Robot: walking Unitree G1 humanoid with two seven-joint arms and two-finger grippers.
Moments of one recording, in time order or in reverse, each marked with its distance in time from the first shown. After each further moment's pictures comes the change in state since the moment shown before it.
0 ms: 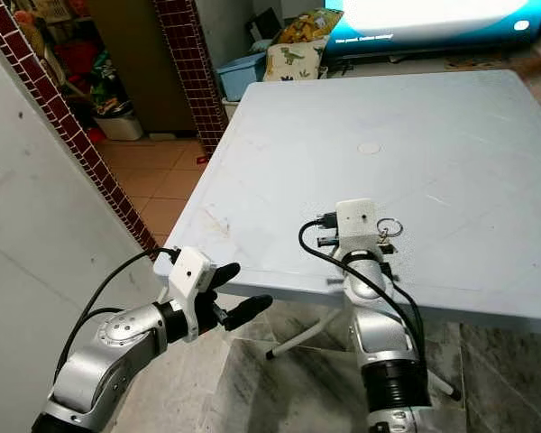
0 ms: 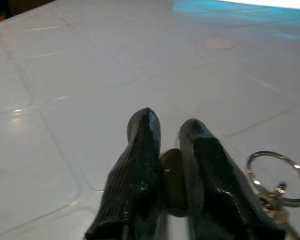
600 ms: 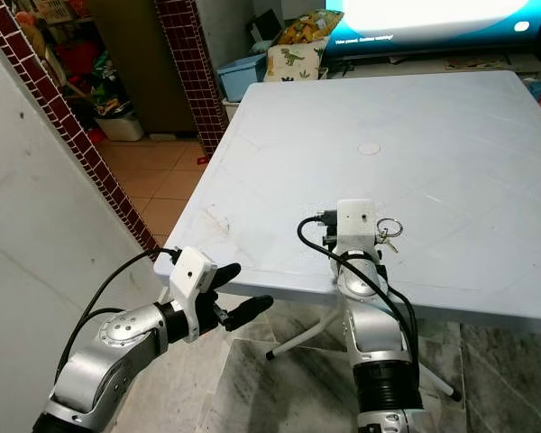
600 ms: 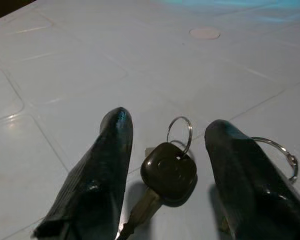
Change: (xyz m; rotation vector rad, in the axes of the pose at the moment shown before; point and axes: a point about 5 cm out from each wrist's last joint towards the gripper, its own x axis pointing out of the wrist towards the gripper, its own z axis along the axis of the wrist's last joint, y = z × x) left arm 0.001 -0.001 0.000 0.004 -0.003 -0.005; right arm -0.005 0.002 0.004 0.059 0.042 -0.065
